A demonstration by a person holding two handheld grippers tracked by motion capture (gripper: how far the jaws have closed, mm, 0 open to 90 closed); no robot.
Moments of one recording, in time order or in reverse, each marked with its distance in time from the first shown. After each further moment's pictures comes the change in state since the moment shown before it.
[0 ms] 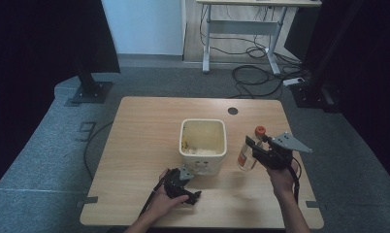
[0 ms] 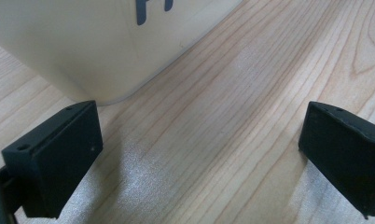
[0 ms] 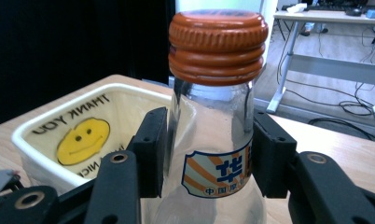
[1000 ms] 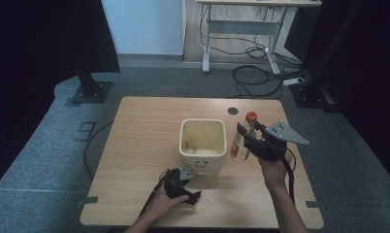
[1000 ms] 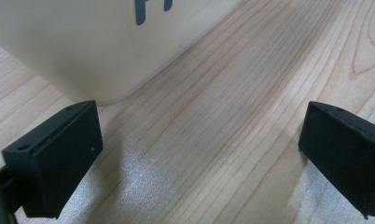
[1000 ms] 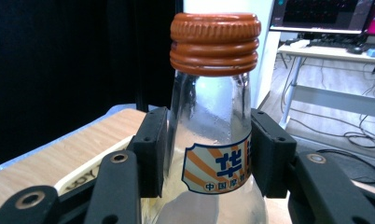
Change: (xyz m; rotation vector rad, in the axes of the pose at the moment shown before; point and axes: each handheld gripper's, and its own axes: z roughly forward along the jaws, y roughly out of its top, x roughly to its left) left arm 0.000 0.000 0.000 0.001 0.001 0.000; right arm 0.032 0.050 0.003 -0.098 0.011 -0.029
